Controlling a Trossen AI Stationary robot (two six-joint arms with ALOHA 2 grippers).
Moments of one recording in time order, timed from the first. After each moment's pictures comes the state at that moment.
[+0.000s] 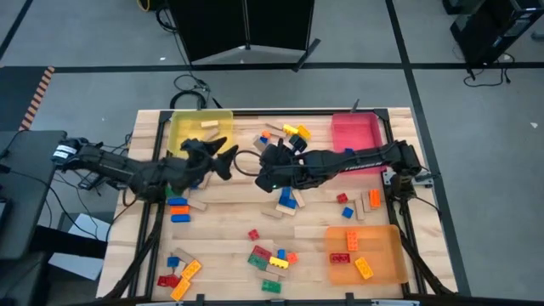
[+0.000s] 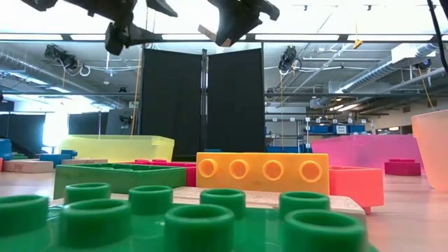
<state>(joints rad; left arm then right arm) -0.17 0.98 0.57 0.41 -0.92 -0.52 0.13 1.94 1.91 -1.00 0.77 0.52</state>
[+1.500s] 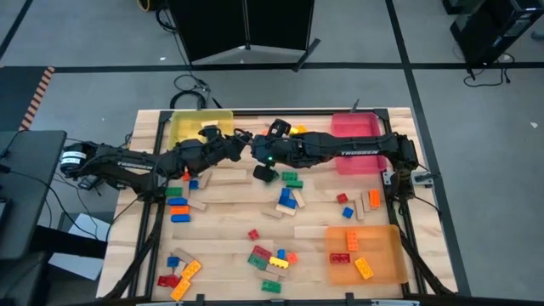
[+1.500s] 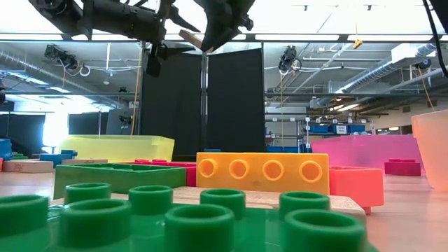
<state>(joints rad) 0.10 1.17 0.57 0.69 -0.48 -0.85 0.00 1.94 1.91 -0.80 0.52 0.07</state>
